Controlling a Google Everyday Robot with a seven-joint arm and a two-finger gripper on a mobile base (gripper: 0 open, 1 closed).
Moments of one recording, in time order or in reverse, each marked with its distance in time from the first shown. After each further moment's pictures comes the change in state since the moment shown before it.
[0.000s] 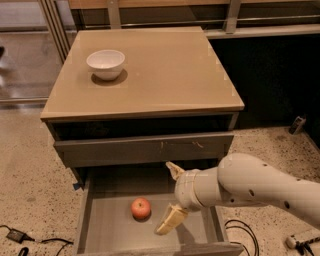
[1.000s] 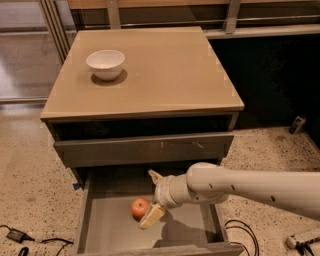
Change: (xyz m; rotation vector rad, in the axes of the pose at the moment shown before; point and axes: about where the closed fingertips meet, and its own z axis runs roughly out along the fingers) arm 0.042 -0.024 0.140 -0.062 -0.069 0.021
